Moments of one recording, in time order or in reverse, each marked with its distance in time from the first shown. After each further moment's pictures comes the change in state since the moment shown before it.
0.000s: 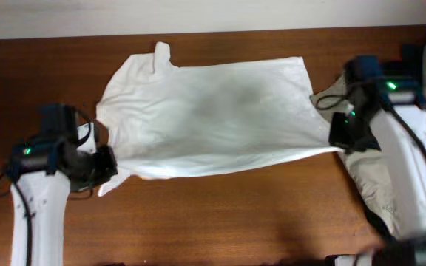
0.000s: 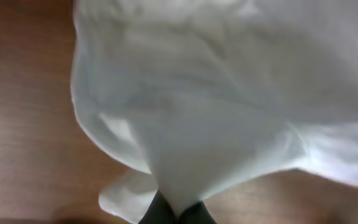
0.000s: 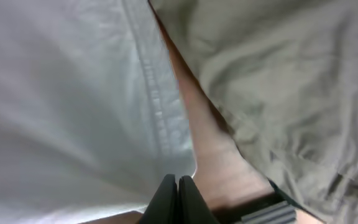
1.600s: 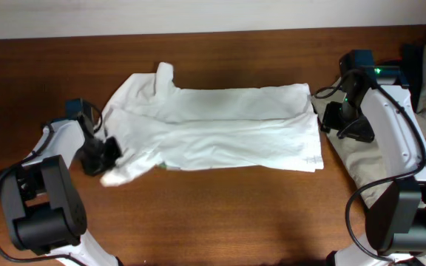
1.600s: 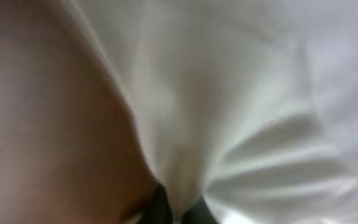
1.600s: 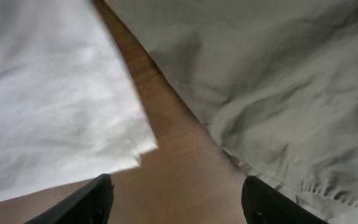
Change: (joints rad) left arm 0.086 0.623 -0.034 0.344 -0.090 -0.034; right arm -0.058 0.228 0.000 0.169 -0.005 0.031
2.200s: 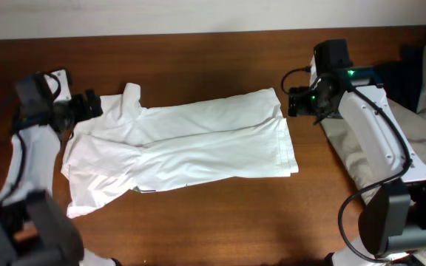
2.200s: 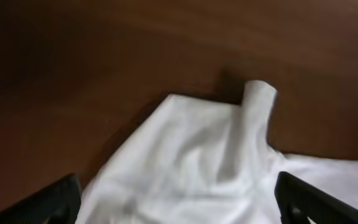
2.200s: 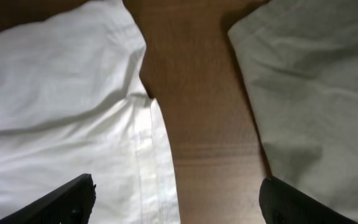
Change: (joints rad) left arm 0.087 -0.176 0.068 0.558 0.146 0.251; right arm 0.138 0.000 -0.001 0.290 -0.159 -0.162
